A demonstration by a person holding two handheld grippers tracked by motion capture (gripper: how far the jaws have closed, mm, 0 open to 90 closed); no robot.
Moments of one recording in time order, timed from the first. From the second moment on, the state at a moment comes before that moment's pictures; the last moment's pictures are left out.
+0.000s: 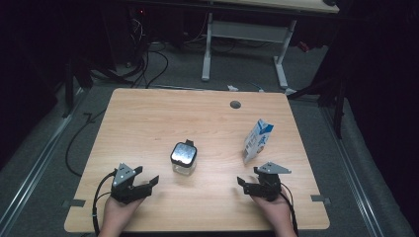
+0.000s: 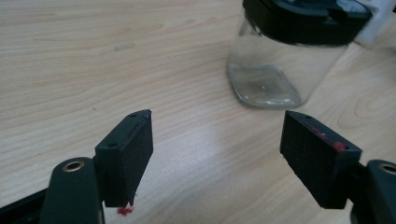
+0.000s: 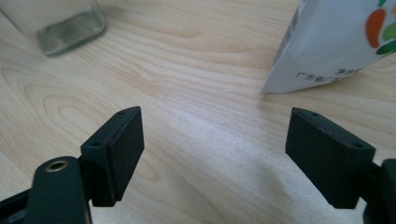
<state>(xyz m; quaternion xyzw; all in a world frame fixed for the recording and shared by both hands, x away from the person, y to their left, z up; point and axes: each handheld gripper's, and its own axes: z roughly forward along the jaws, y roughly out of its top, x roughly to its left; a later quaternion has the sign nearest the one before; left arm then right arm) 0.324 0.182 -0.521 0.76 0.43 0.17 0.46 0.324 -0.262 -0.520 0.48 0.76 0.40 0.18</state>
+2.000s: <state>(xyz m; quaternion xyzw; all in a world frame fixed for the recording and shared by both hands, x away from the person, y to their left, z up) 0.356 0.170 -0.523 0.75 0.45 0.20 0.44 0.312 -0.249 -0.517 0.45 0.77 0.40 0.21</state>
